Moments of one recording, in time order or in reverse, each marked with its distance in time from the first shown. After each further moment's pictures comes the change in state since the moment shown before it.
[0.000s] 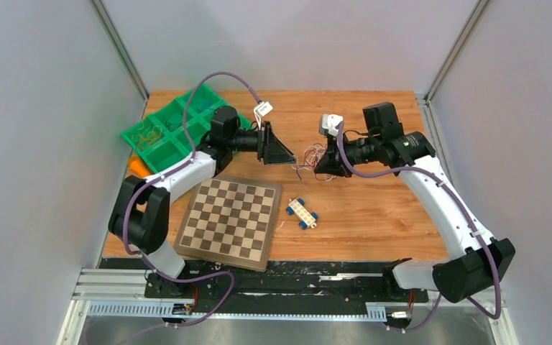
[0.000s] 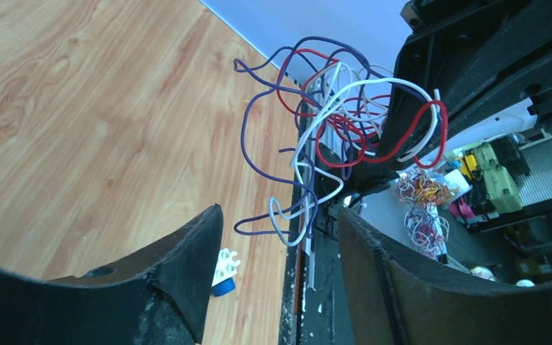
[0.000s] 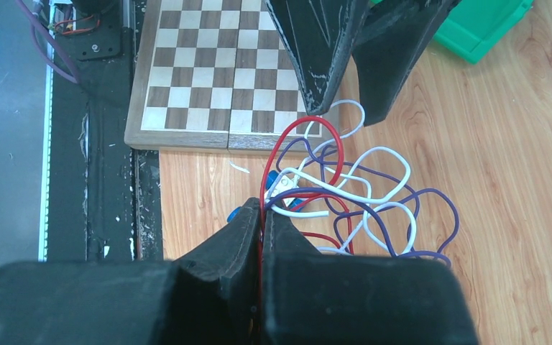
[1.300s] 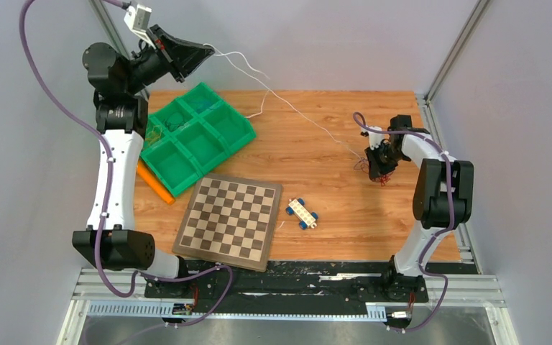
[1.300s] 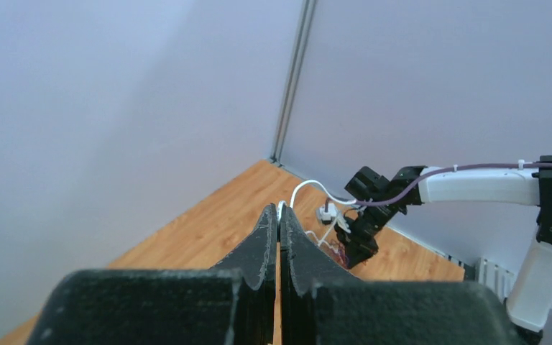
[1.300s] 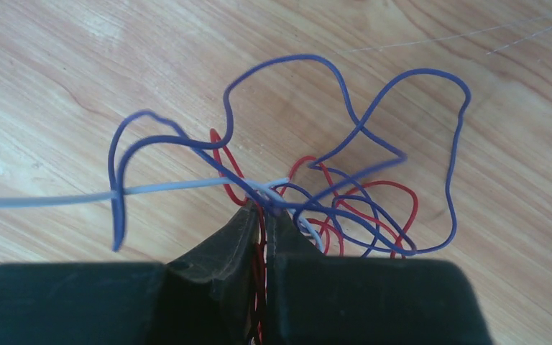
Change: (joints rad) left arm 0.484 -0.173 0.609 -0.199 -0.115 0.010; right arm -0.460 0.537 -0.101 0.141 0.544 0.110
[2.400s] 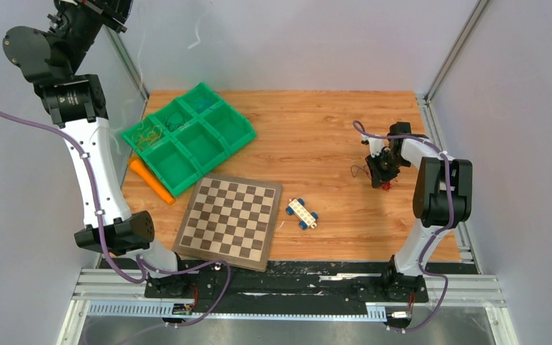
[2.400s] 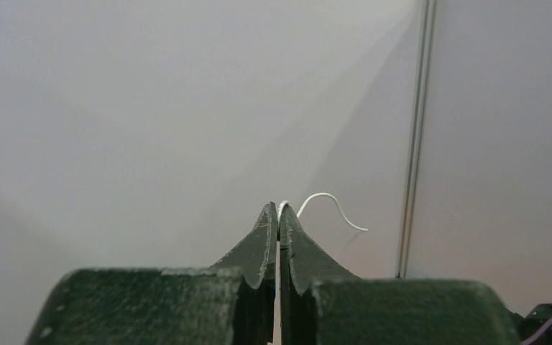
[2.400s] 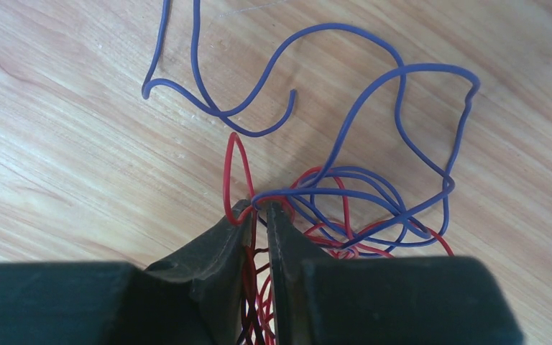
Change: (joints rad) left arm 0.225 0.154 0.547 0.072 -0.199 -0.078; right arm -0.013 0.020 -0.065 0.026 0.071 -0.027
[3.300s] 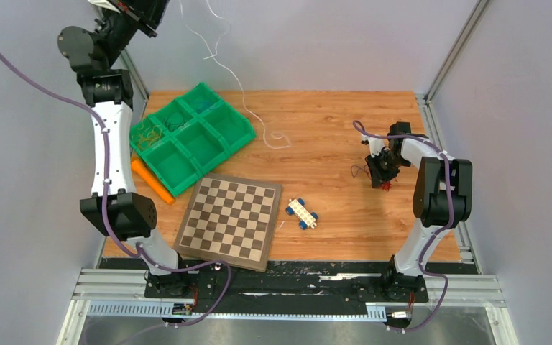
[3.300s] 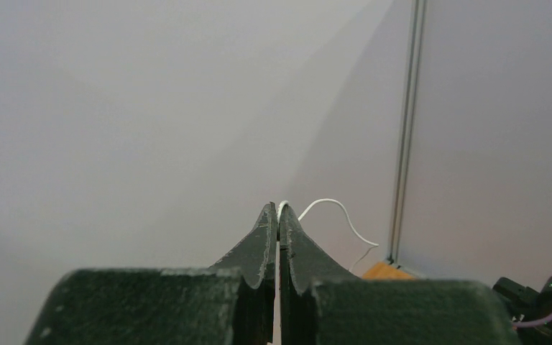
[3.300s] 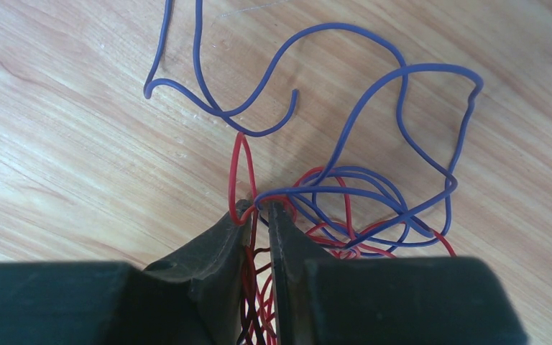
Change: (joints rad) left arm -0.079 0.102 -0.160 0.232 0.023 0.030; right arm 0.000 0.002 0.005 -0.008 -0.003 0.002
